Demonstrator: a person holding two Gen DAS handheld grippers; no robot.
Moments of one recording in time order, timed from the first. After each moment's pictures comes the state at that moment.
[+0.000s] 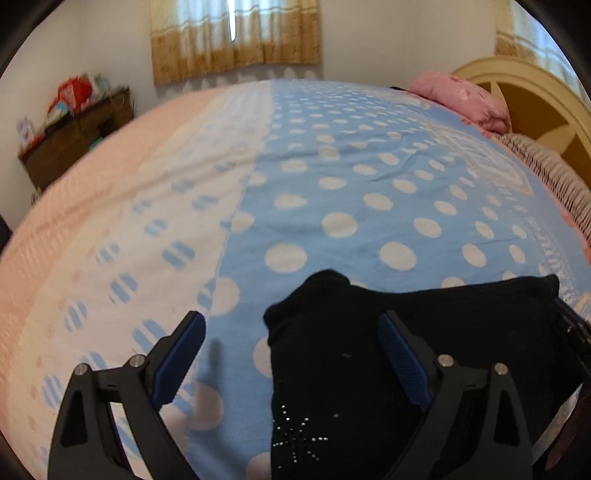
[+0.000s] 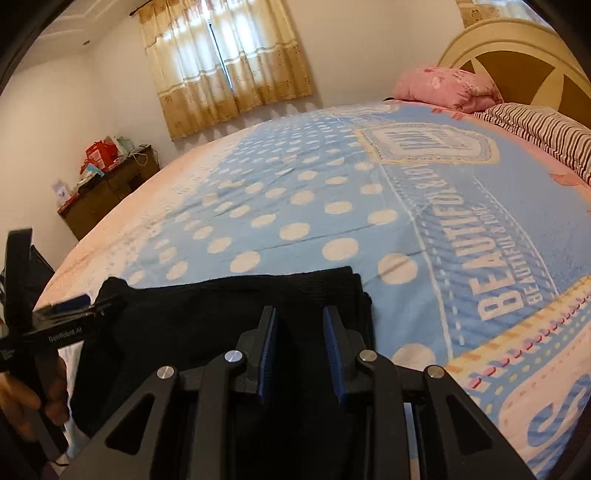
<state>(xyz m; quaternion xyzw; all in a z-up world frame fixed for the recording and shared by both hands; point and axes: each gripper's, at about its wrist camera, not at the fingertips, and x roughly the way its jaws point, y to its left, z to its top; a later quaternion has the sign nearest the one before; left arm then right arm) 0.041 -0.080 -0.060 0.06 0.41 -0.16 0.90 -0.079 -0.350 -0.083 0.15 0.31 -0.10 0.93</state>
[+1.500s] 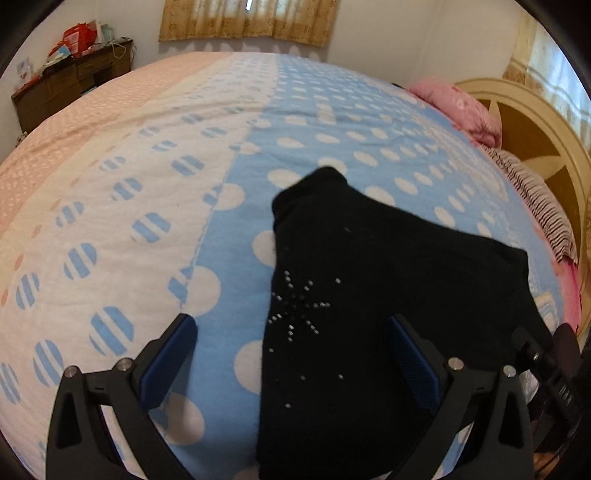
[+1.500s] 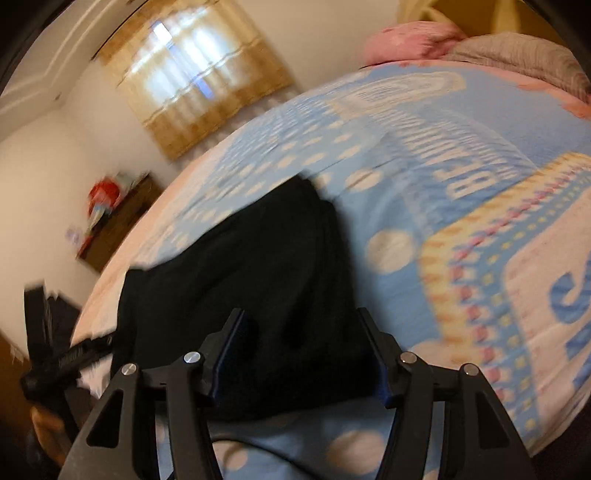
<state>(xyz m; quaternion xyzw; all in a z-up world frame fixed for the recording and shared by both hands) 0.000 -0.054 -0.074 -0.01 0.46 -0.19 0.87 -0.135 -0.351 -0.113 0.25 0.32 -0.07 0.91</state>
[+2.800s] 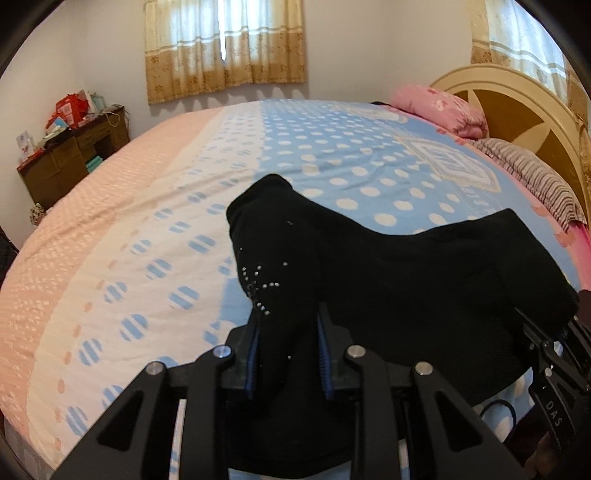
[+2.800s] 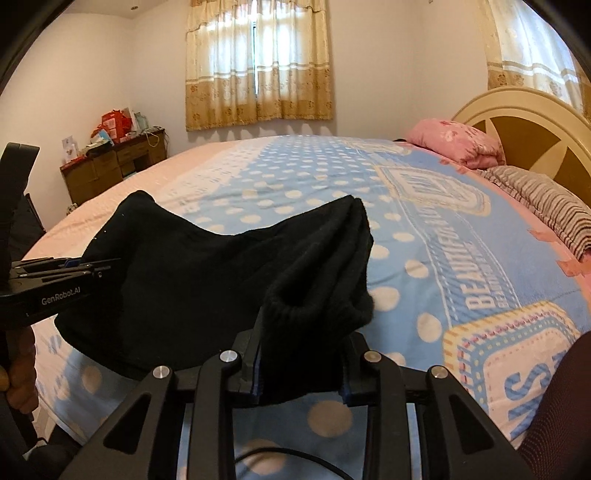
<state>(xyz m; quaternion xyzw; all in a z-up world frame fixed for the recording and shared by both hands) -0.020 -0.061 -0.024 0.07 0.37 -0.18 0.91 -0.121 -0.259 -0.059 0.03 0.29 -0.11 0.95</state>
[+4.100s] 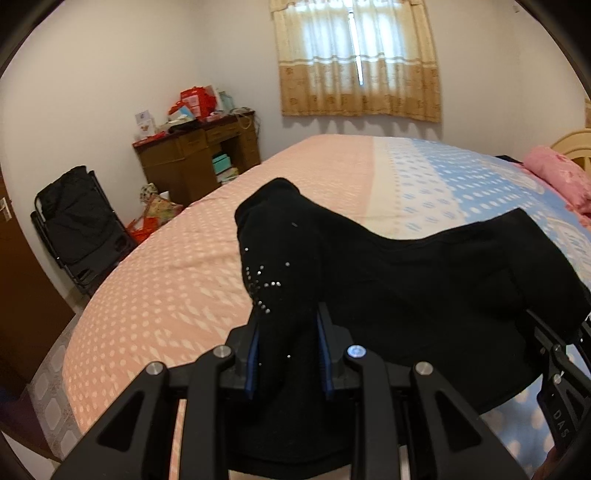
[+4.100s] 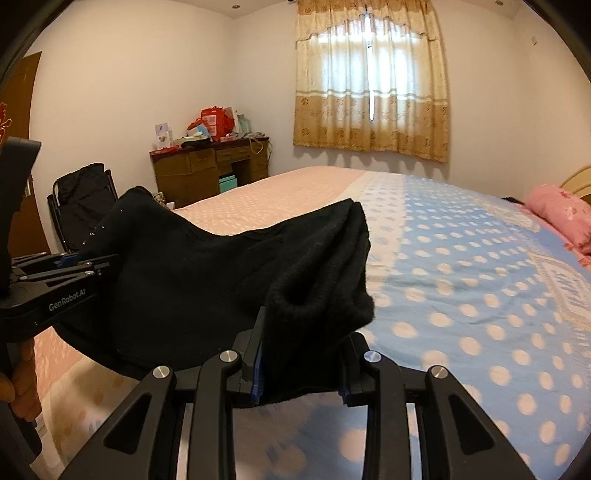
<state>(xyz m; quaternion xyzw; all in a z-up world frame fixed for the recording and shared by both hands) 0.086 0.105 -0.004 0.03 0.32 0.05 0.95 0.068 -0.072 -0.032 -0.03 0.25 0.08 0.97</state>
